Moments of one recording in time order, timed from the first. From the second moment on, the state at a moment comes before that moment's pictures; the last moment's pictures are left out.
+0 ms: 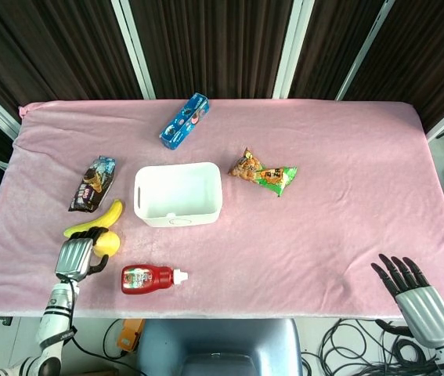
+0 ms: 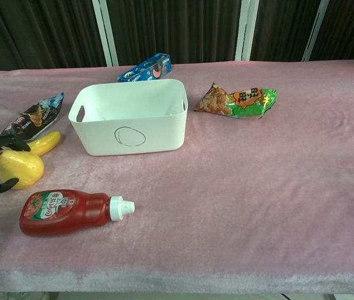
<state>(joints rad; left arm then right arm) -0.39 -1.56 -0.13 -1.37 1.13 1.13 0.27 0.03 -1.05 -0.13 -1.56 -1.77 1.46 -0.14</state>
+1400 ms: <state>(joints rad) -0.75 -1.61 -0.39 -1.52 0.96 1.14 0.61 0.04 -1.03 -0.13 -1.57 -1.77 1.46 -0.11</state>
